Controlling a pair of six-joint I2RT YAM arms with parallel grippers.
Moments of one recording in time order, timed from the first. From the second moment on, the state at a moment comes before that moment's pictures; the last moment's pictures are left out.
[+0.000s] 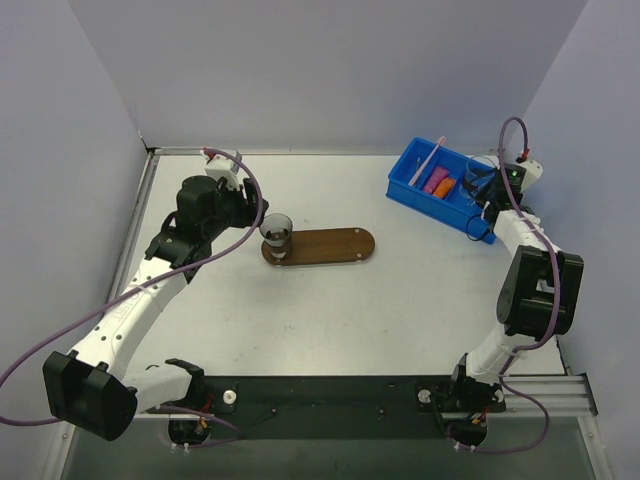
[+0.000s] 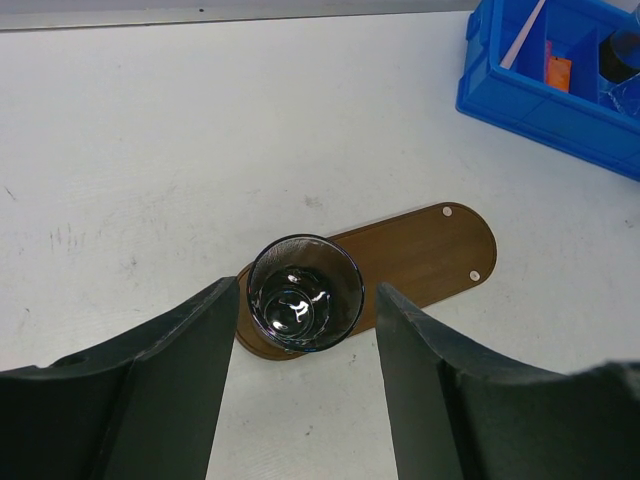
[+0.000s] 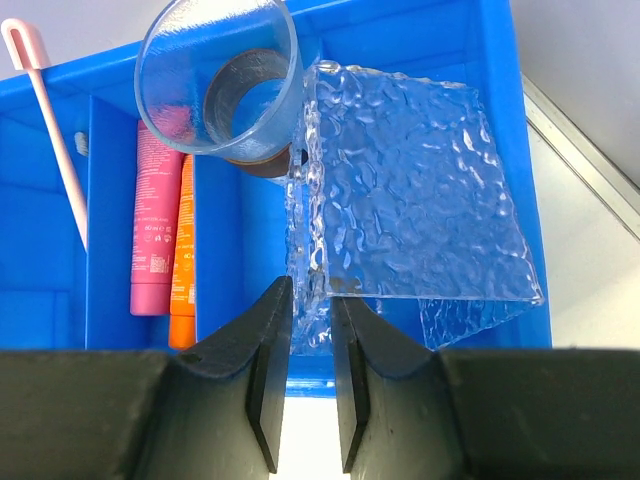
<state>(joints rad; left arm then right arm) -0.37 1.17 1.07 -0.23 0.02 -0.26 -0.21 1.71 1.12 0.04 0.19 0.45</state>
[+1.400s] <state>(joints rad) -0.39 1.16 1.07 -0.23 0.03 -0.25 -0.22 1.58 1.11 0.11 0.09 0.43</state>
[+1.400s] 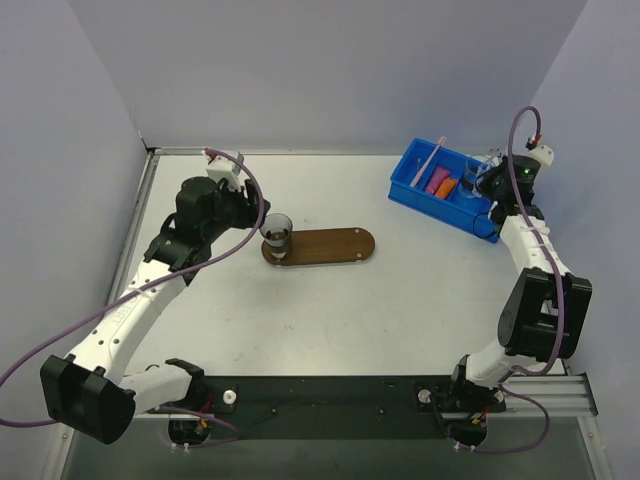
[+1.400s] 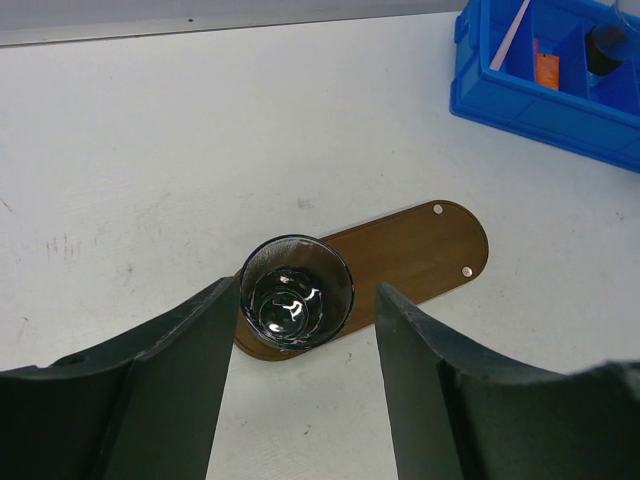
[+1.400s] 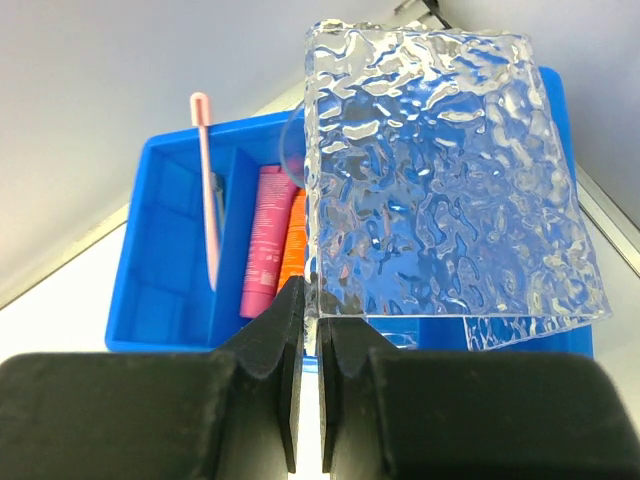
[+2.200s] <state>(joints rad) -0.48 1.17 1.07 -0.17 0.47 -0.23 0.12 1.15 1.05 -0.18 -0.65 0.37</state>
